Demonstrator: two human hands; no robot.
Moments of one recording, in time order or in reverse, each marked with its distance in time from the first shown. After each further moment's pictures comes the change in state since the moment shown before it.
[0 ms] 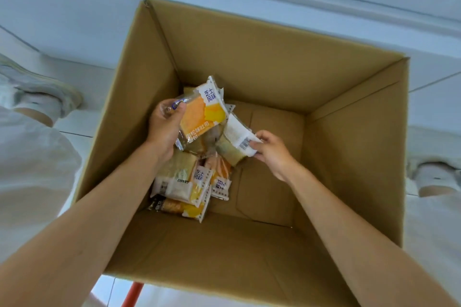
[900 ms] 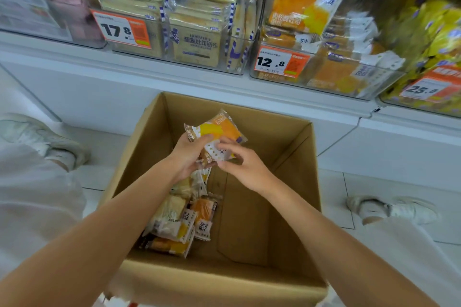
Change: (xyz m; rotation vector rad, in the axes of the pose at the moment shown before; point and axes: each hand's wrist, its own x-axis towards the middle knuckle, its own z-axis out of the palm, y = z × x) left_hand -0.102 0.101 0.042 0.000 -0.494 -0.001; right_hand -0.125 -0.112 0.000 -0.426 -0.129 -0.643
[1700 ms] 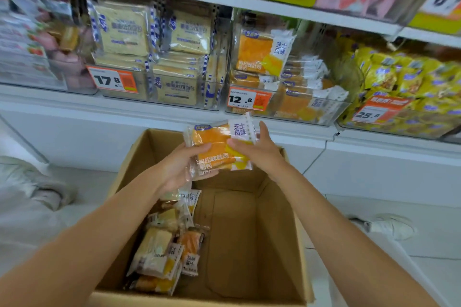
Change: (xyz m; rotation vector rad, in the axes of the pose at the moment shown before) left_hand -0.043 0.065 0.038 -0.031 -0.282 0.018; right_hand -0.006 -0.074 -0.094 0.017 0.347 0.194
